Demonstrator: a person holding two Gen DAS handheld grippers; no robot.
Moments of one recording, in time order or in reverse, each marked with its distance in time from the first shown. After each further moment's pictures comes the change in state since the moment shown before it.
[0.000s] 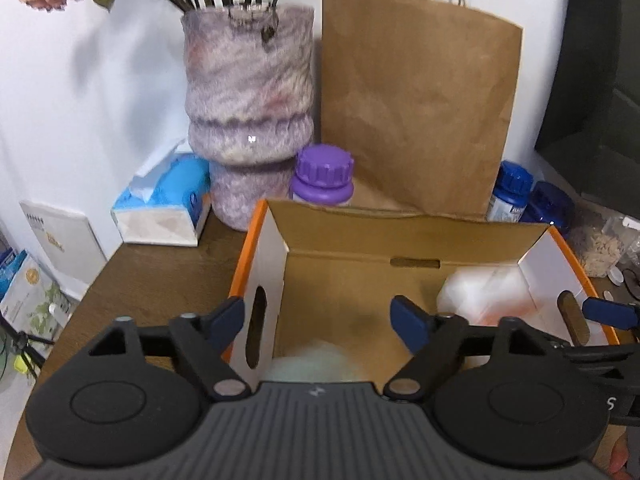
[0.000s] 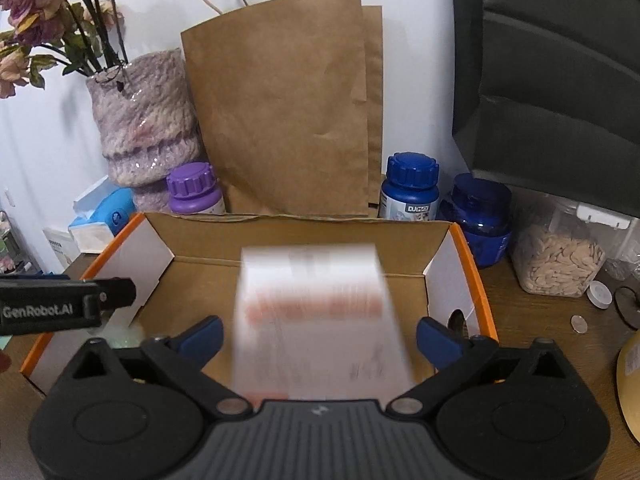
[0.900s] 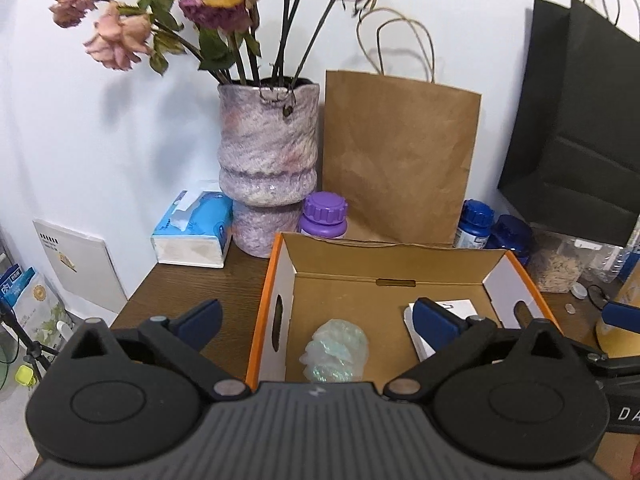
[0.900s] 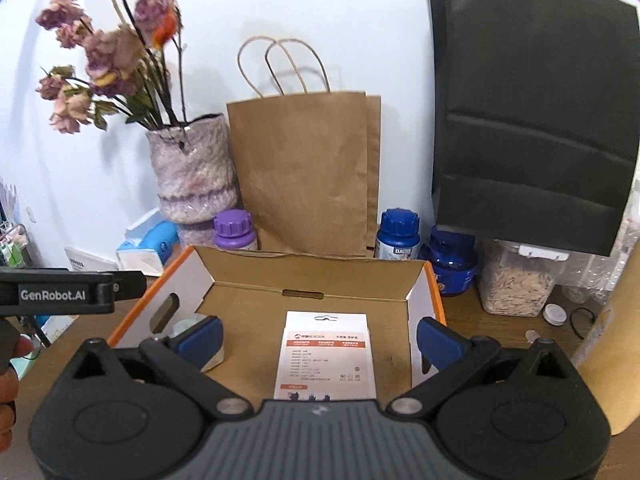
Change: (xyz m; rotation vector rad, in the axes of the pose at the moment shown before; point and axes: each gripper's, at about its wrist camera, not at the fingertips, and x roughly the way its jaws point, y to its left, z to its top) left arm -0.095 0.009 -0.015 -0.009 -0.115 -0.021; right arm -0.112 0.006 -0.013 -0.031 -0.138 0.008
